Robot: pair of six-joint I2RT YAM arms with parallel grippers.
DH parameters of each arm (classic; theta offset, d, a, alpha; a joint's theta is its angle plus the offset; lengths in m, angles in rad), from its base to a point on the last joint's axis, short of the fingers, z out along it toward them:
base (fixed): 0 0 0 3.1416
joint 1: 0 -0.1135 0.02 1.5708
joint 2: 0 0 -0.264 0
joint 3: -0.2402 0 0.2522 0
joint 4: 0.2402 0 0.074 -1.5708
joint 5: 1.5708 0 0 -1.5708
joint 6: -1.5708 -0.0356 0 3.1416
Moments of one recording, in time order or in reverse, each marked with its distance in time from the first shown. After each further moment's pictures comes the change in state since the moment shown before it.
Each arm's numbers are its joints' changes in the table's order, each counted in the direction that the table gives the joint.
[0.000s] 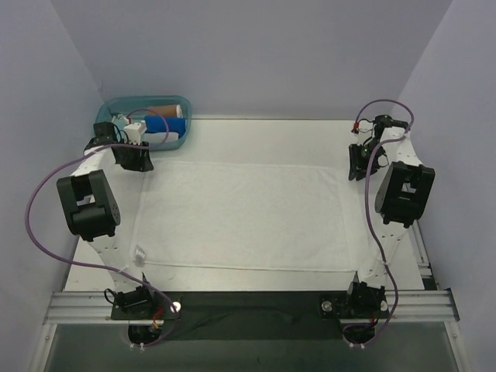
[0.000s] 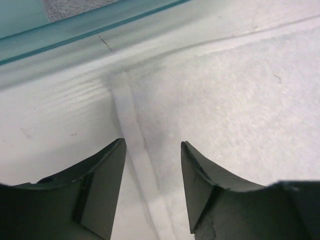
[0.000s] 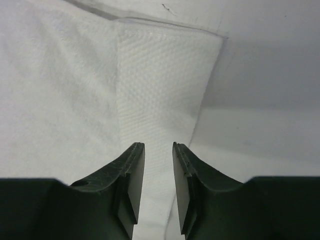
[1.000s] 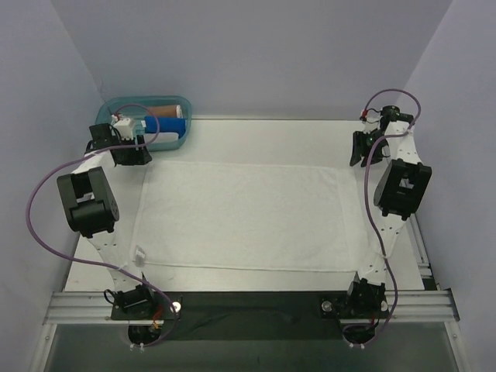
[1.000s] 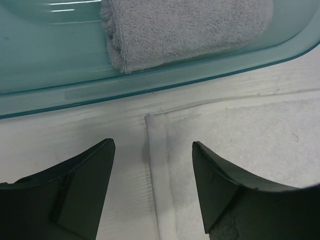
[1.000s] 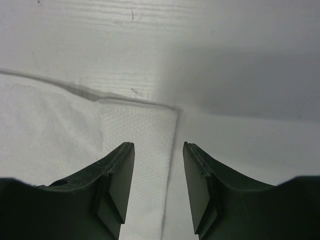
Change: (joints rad) left arm -0.030 0.012 0.030 -0.226 -0.009 0.154; right arm 0.036 0.124 -0.269 0.020 -0.052 -0.035
